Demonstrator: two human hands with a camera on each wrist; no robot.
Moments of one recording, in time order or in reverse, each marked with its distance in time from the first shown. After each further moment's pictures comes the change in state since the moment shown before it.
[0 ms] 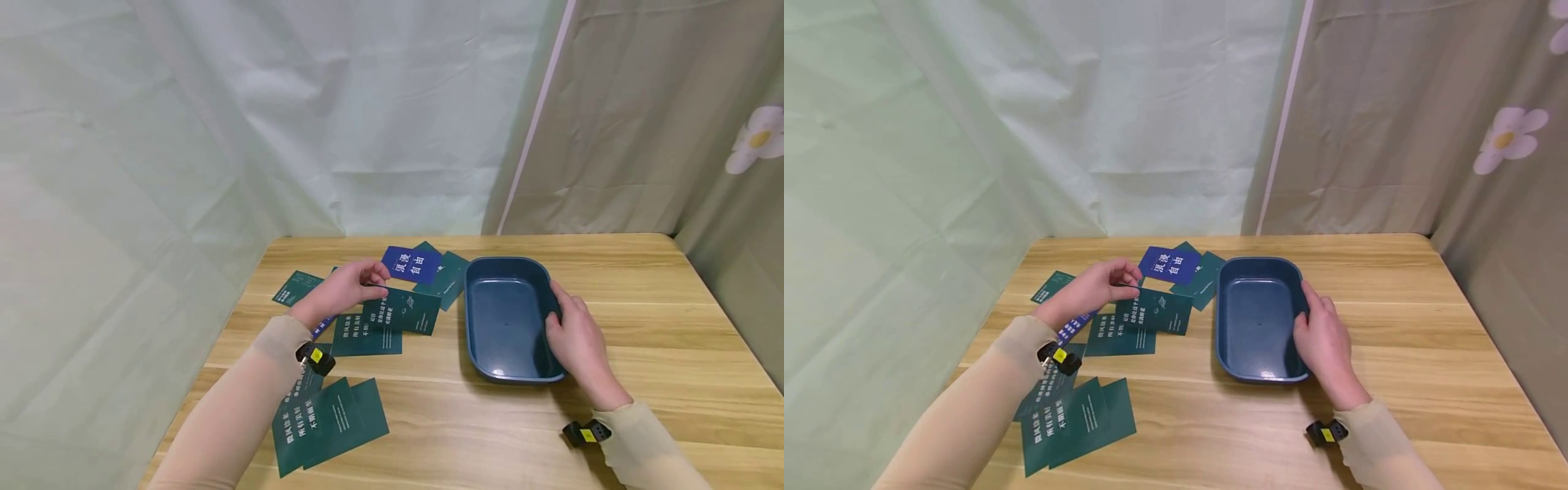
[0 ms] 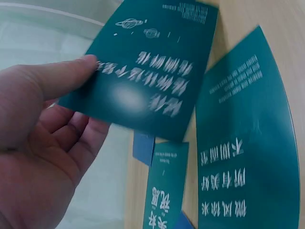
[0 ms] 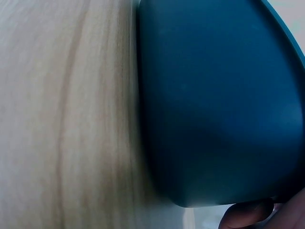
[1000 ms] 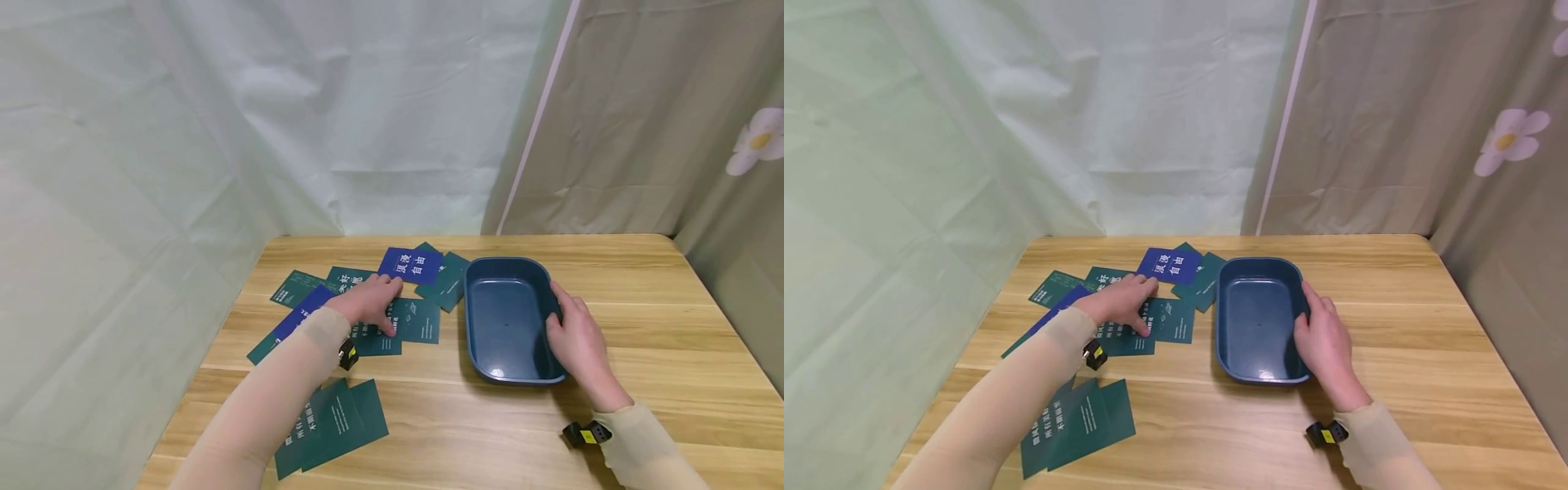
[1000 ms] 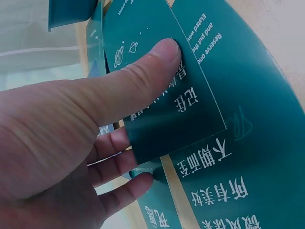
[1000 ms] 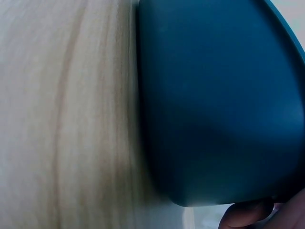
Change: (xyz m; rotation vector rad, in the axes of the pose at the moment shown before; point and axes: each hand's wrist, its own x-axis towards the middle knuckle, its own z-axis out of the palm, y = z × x) left_hand 0.031 0.006 0.045 0.717 -0.280 -0.108; right_hand -0.002 0.003 -0.004 0.003 0.010 -0.016
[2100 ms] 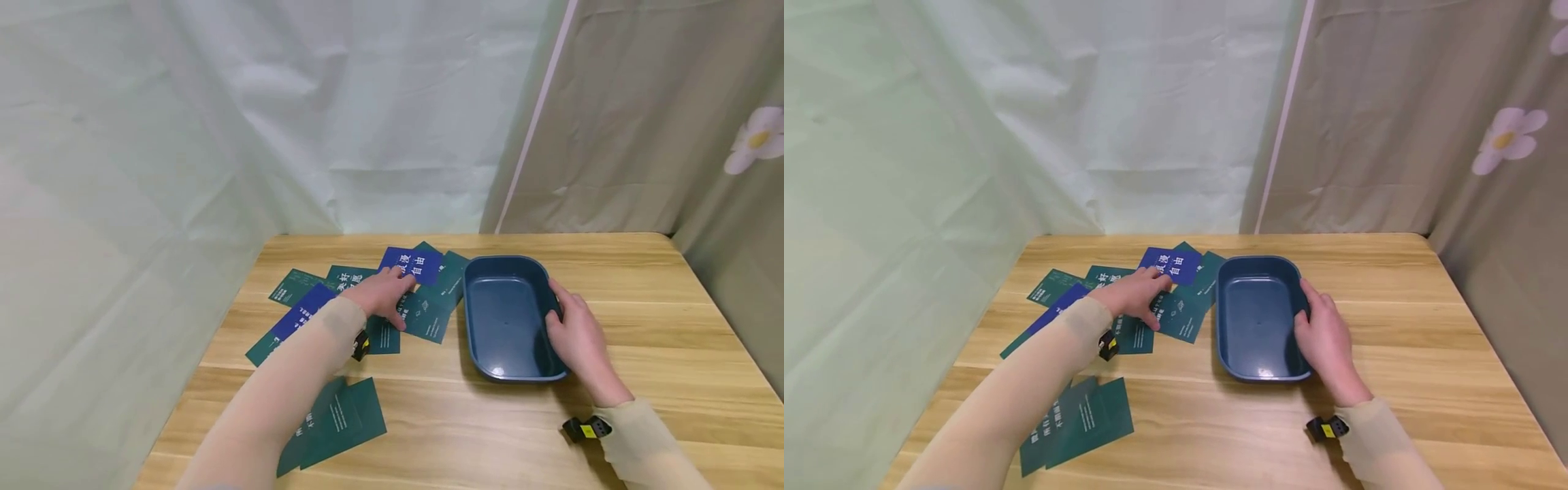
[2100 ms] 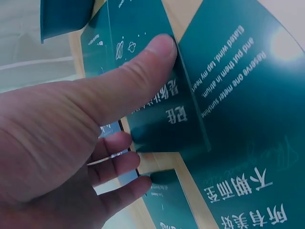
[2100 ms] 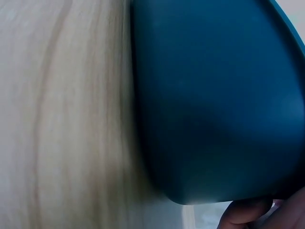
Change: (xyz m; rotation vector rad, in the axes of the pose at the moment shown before) left_hand 0.015 0.018 -0.009 0.041 -0.009 -0.017; right_hand 0.006 0.001 -0.003 0.008 -0.007 -0.033
